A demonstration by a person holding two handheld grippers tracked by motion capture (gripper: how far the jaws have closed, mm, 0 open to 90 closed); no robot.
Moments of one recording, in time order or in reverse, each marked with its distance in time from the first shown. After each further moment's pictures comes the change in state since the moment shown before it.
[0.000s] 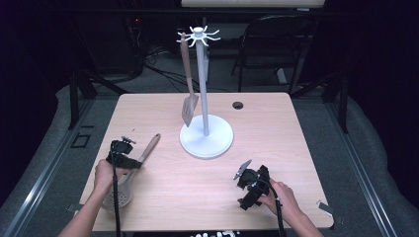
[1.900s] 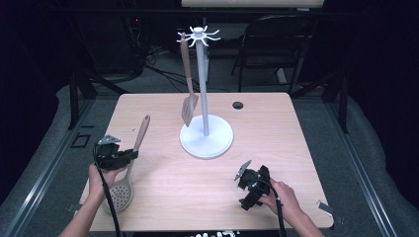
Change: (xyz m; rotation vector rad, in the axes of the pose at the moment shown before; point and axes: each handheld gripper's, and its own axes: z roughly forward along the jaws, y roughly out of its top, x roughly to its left) left arm -0.008 -0.029 -0.046 -0.443 -0.054 0.006; right arm -0.001 -0.001 0.001 0.027 -0.011 -0.020
